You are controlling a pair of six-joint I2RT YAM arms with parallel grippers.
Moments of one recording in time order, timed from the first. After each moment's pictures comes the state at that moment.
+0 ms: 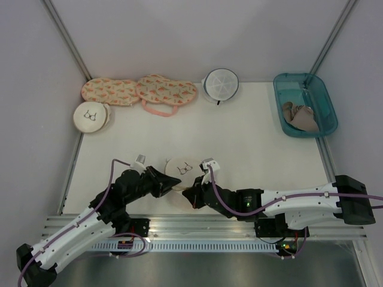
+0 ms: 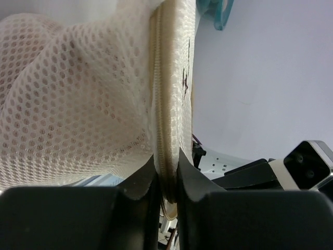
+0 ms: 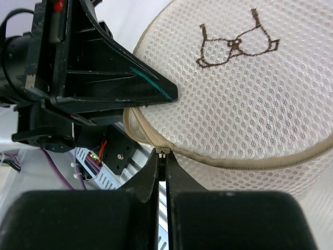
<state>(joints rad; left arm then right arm) -0.79 0.41 0.29 -0.25 0.10 -1.54 1.48 1.20 0.71 0.04 0.55 0.90</state>
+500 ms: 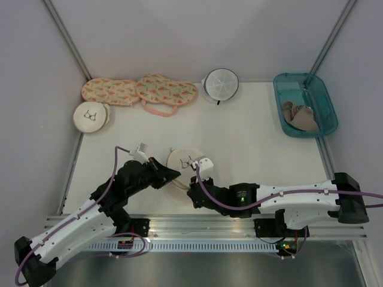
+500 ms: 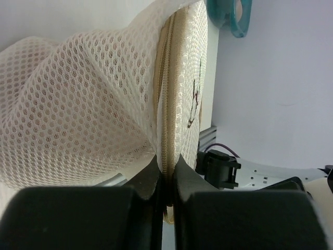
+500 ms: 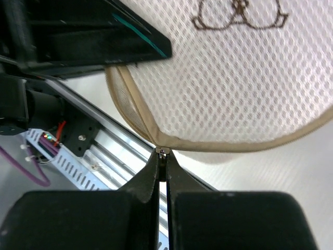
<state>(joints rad) -0.78 0.55 0.41 -0.26 0.02 -1.28 1.48 1.27 0.91 -0.33 0.54 0.84</state>
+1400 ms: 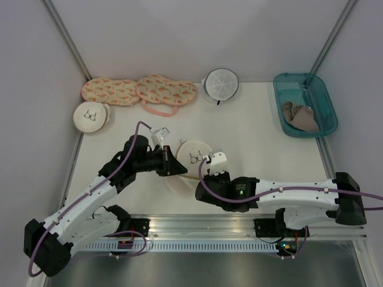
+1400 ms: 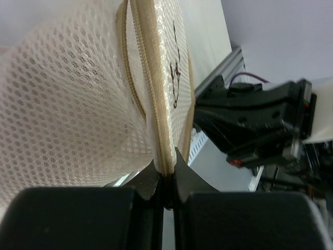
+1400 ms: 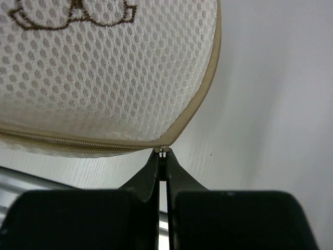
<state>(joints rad) -0.60 0.87 0.66 -0.29 0.51 -0.73 1.42 1.29 0.97 -0.77 0.80 0.92</state>
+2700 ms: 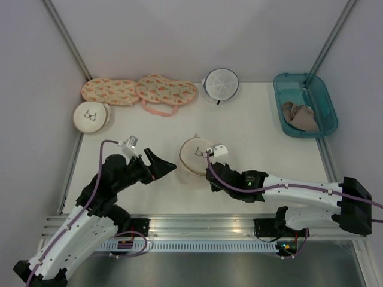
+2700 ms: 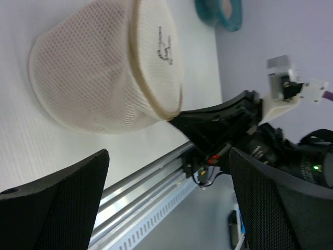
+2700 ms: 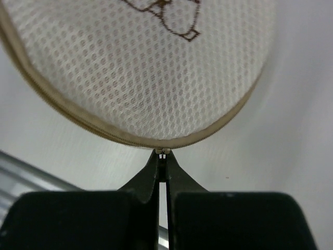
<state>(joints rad) -0.57 0.56 0.58 -0.44 0.23 -0.91 1.21 1.21 0.82 -0.49 0.56 0.69</state>
